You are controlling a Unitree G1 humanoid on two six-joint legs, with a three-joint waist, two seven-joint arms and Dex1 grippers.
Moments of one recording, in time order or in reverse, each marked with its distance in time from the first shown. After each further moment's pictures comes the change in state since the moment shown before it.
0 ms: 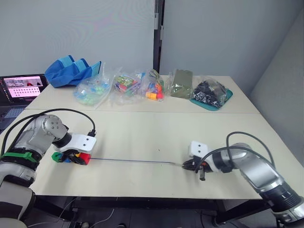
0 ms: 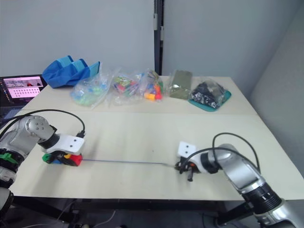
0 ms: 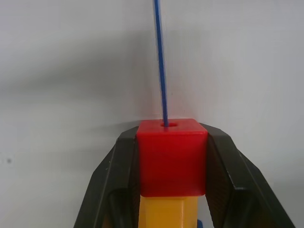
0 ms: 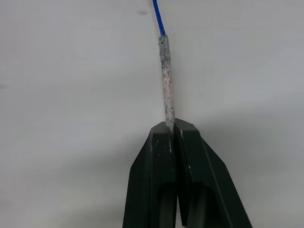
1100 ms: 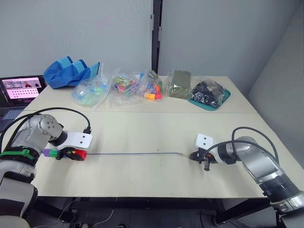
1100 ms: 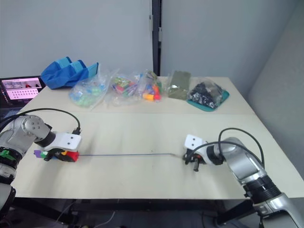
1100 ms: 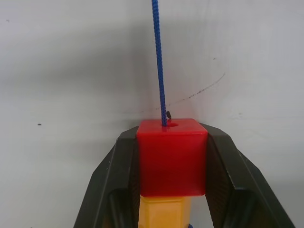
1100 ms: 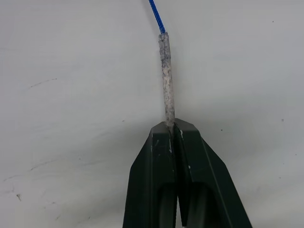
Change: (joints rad) left arm -0.022 -0.027 0.041 0.100 0.059 -0.048 0.100; right arm -0.078 0.055 -0.003 0.154 -0.095 -0.088 0.010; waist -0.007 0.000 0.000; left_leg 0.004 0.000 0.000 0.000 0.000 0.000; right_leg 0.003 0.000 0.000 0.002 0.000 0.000
